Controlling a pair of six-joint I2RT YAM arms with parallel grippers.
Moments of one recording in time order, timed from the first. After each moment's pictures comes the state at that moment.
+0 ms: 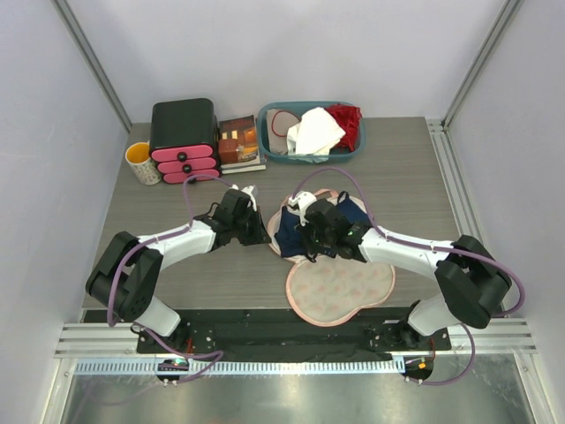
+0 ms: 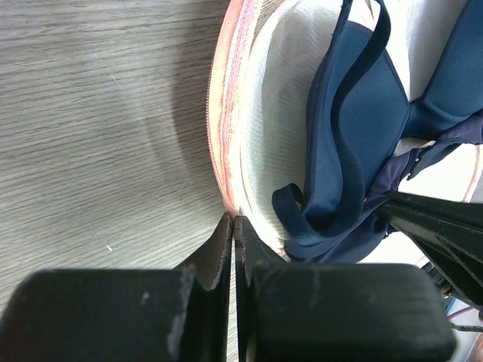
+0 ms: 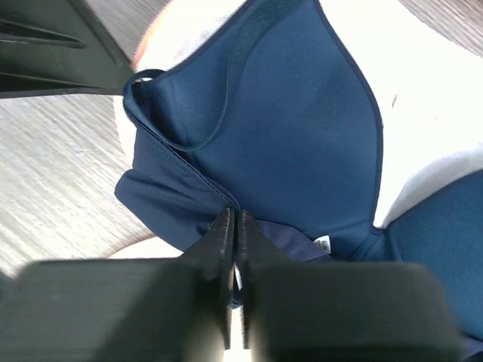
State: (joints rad) left arm -0.56 1.53 0.77 -0.08 0.22 -0.64; right arm 0.81 1.46 0.81 -0.12 0.02 0.13
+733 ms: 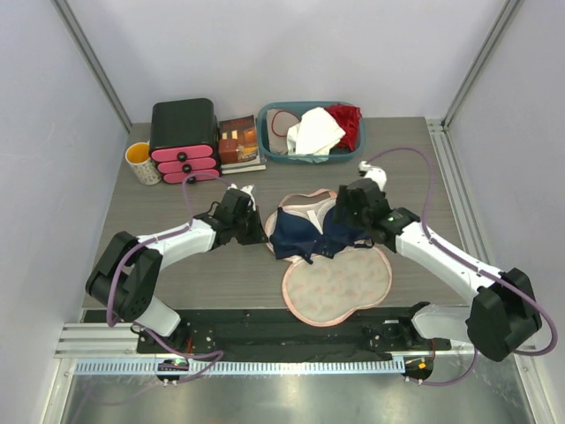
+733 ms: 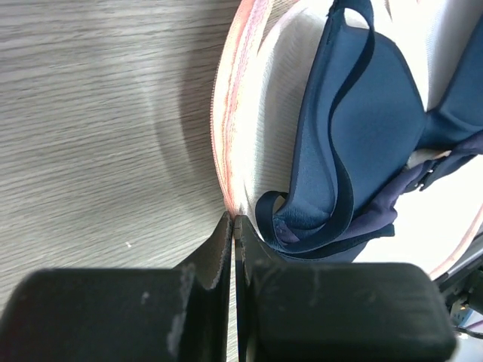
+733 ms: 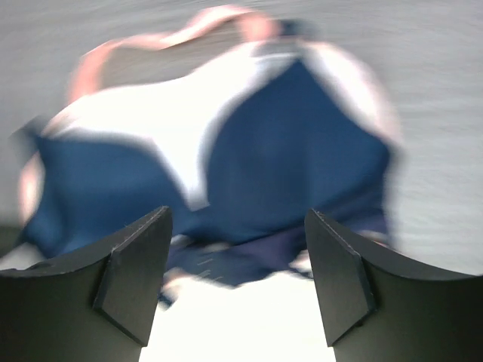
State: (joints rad) left arm -0.56 1.53 0.78 -0.11 0.18 -0.63; right arm 0.61 1.24 0.86 -0.35 0.31 0.53
